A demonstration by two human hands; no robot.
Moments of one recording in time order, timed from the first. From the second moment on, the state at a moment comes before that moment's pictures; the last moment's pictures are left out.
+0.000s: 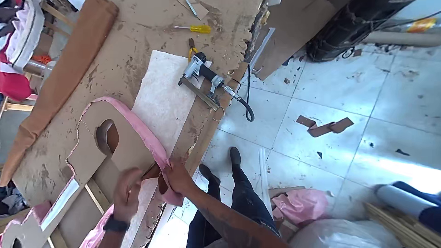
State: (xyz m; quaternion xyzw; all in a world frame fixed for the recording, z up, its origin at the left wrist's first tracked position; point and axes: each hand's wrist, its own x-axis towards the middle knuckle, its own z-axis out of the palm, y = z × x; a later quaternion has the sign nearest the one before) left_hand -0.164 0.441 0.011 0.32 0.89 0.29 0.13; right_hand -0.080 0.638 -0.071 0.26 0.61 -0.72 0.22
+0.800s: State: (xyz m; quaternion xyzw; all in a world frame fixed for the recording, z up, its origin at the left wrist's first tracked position) left_hand -0.243 0.484 -0.067 0.73 0.66 0.11 0.13; right_hand -0.005 0.624 -0.073 0.16 0.64 -0.75 0.06
